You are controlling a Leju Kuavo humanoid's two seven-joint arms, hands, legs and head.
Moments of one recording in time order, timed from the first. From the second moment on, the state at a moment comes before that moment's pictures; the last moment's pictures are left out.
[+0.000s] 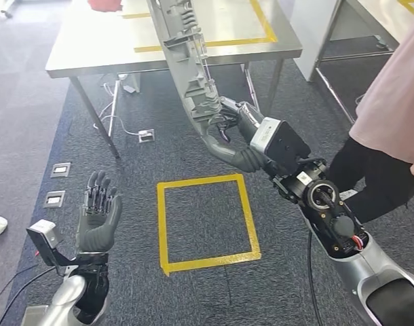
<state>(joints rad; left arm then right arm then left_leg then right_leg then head) -0.30 0.03 -0.45 -1.16 0.40 0.16 -0.49 -0.44 -0.20 0.40 -1.71 -0.03 0.04 -0.08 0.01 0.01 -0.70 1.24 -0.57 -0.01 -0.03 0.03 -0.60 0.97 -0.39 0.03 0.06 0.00</state>
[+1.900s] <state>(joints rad) -0.32 0.03 -0.46 -1.19 0.43 0.19 -0.50 -0.40 -0.20 0.41 -1.69 -0.02 -0.01 -0.07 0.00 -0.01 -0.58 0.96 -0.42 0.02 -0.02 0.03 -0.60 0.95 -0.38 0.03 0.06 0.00</state>
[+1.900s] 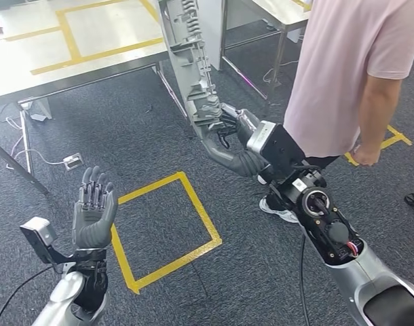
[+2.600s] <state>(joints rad) -0.34 0.00 -0.46 -1.19 0.43 0.16 -0.48 -0.37 -0.24 0.37 -1.77 0.00 -0.01 -0.02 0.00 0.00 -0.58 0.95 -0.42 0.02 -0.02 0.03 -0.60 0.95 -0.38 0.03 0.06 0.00</state>
